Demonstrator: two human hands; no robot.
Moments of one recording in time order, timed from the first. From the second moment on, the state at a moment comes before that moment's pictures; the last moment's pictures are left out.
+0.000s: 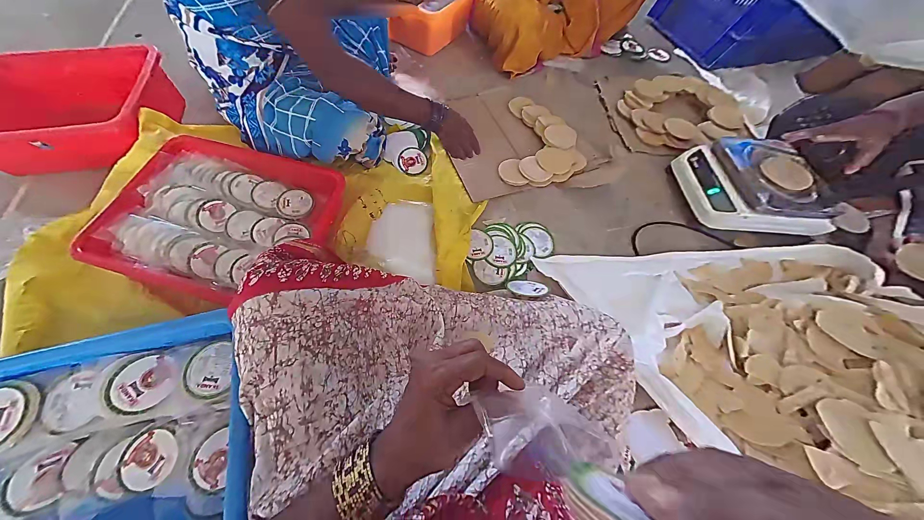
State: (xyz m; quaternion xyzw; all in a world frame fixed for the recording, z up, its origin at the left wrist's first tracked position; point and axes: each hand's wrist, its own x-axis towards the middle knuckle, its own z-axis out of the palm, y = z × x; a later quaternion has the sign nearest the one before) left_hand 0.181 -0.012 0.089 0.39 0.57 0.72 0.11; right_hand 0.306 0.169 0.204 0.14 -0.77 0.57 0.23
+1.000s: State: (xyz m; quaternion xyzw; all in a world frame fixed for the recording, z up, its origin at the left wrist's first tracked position) left_hand 0.190 -0.016 0.074 0.22 0.41 0.78 0.42; right_hand 0.305 0.175 0.103 0.01 -0.83 0.56 0.05
